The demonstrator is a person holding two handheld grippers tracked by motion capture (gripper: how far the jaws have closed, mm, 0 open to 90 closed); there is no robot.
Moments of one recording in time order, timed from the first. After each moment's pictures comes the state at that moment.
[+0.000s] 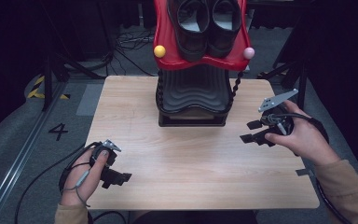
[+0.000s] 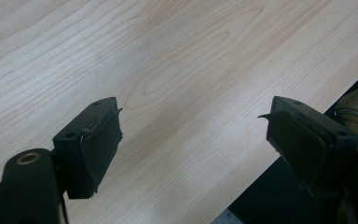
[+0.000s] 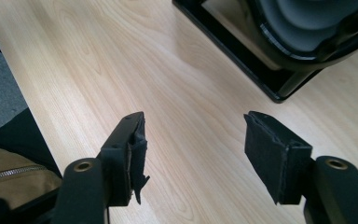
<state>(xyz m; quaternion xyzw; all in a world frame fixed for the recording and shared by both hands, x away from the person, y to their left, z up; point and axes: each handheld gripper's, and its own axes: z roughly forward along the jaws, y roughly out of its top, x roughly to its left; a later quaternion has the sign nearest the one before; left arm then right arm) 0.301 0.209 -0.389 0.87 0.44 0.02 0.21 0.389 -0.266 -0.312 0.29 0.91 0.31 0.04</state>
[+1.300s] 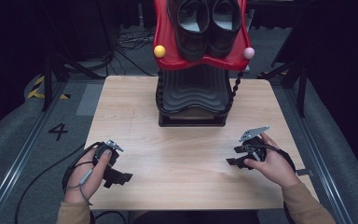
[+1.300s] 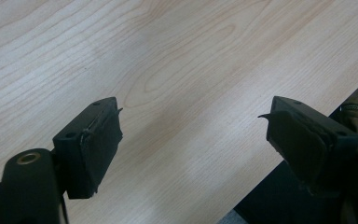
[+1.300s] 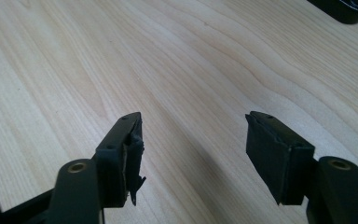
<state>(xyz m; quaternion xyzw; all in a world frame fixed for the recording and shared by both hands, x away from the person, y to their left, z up) 0.306 0.207 -0.397 0.87 0.45 0.01 0.20 0.382 -0.258 -0.448 0.33 0.90 0.29 0.04</state>
